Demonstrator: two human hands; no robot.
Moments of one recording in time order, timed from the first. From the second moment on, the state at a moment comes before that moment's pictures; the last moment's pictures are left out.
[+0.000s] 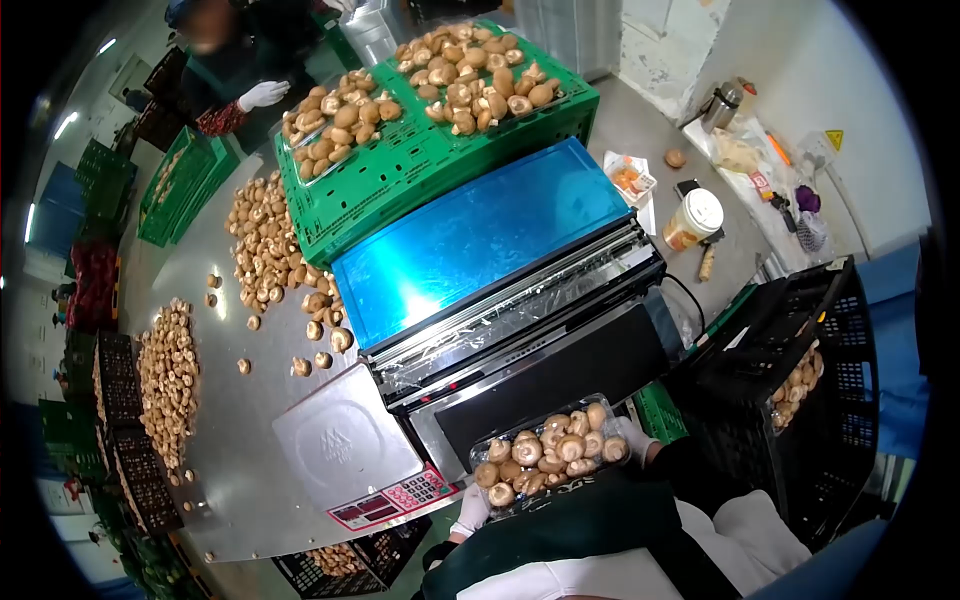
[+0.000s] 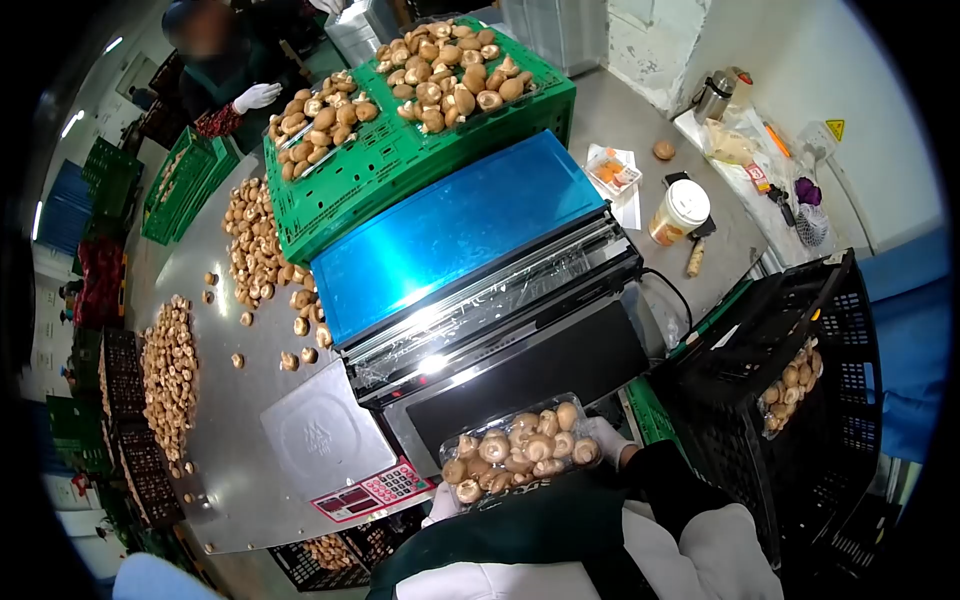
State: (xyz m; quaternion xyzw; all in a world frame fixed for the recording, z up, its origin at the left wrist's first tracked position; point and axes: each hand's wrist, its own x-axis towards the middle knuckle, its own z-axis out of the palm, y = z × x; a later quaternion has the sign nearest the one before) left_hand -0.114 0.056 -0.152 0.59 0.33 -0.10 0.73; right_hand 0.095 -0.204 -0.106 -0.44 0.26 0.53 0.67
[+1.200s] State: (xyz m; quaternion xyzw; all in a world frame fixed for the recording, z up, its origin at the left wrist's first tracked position) left_hand 0.009 0.097 0.073 0.36 0.22 0.03 0.91; right_hand 0.135 -0.142 0.023 -0.43 0.04 0.42 0.80
